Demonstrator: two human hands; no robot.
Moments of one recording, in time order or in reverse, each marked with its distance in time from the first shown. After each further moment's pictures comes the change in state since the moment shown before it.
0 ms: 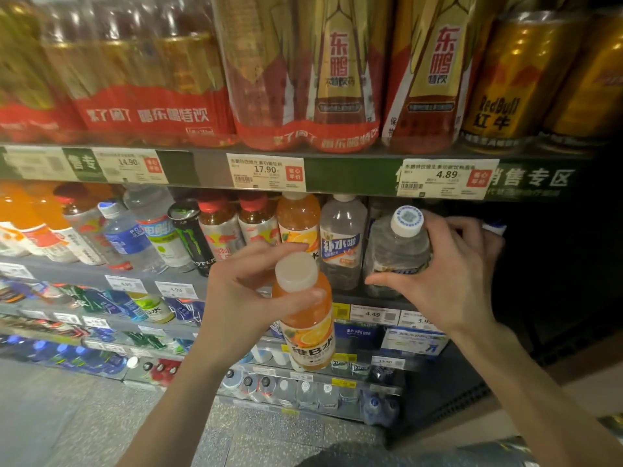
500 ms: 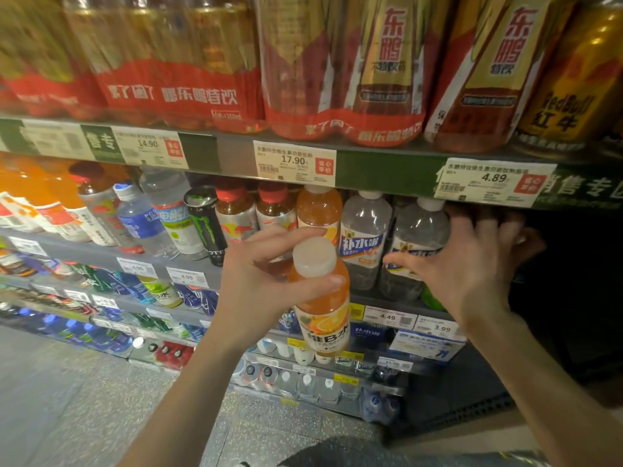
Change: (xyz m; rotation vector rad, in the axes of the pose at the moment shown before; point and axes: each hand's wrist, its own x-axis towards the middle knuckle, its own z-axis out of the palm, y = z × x) left_hand 0.011 -0.001 -0.003 0.024 0.051 -0.015; right_hand 0.027 -0.018 0.005 -0.400 -0.244 0.247
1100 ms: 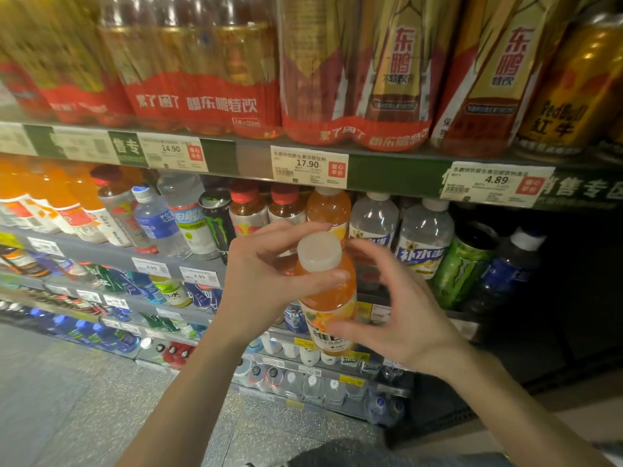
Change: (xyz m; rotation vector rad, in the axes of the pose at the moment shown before) left_hand -0.002 0.013 -0.011 -0.068 -0.014 0.011; right_hand -0.061 -0.038 -0.004 0.862 -0.454 -0.469
